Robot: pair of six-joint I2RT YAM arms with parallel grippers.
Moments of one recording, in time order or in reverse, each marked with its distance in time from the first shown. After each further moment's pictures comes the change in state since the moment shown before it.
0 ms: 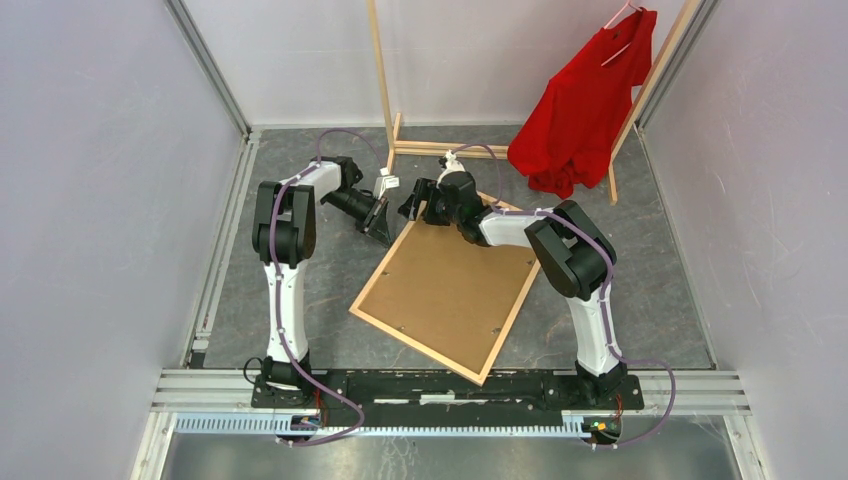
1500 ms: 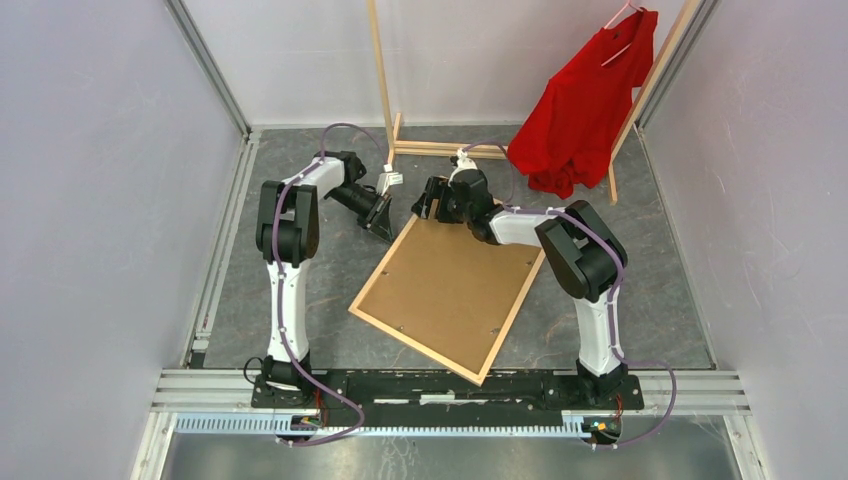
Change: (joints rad) left arm -0.012 0.023 0.076 -0.034 -0.035 0.000; right arm -0.040 -0.055 -0.053 -0.029 0.016 -0.067
